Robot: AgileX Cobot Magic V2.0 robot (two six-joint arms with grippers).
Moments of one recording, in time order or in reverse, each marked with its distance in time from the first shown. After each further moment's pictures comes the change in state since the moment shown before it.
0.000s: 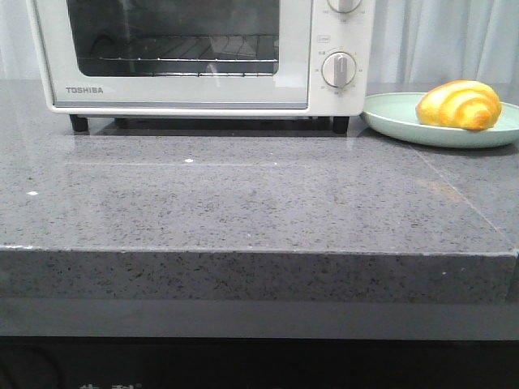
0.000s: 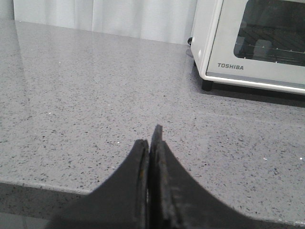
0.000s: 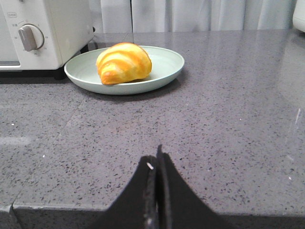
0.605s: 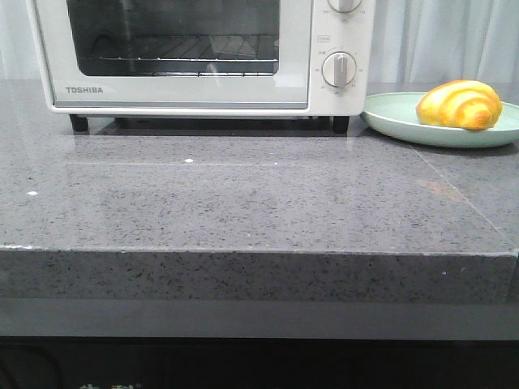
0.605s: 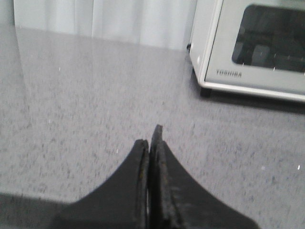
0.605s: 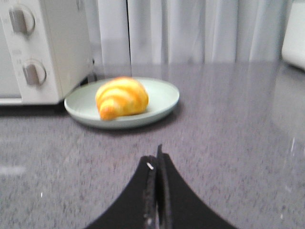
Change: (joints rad) left arm 0.000 0.000 0.000 -0.006 -0.061 0.000; right arm 0.000 0.000 0.000 0.000 -0.138 0.000
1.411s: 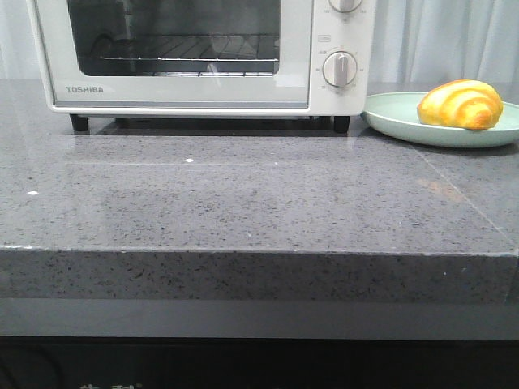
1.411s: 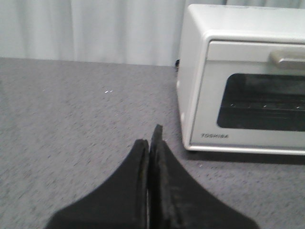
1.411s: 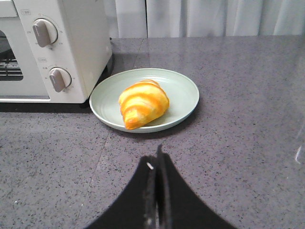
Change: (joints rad) left arm -0.086 0.695 -0.573 0.084 0.003 0.000; right arm 0.000 0.306 -0.453 0.021 0.401 0.000
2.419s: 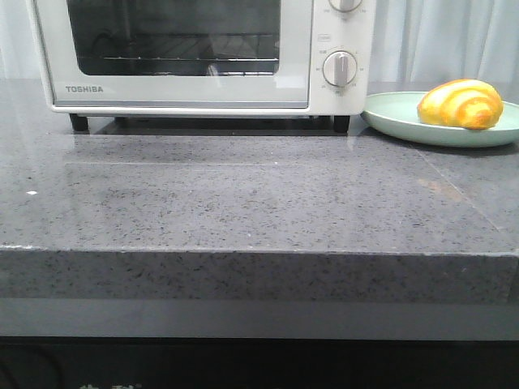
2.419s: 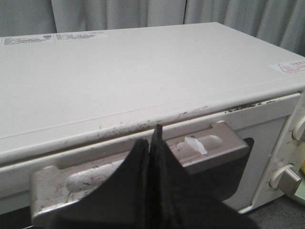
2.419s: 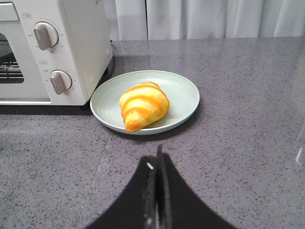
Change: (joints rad) left arm -0.383 0.758 -0.520 0.004 -0.223 0.000; right arm 0.000 0.000 0.000 0.004 -0.004 0.000
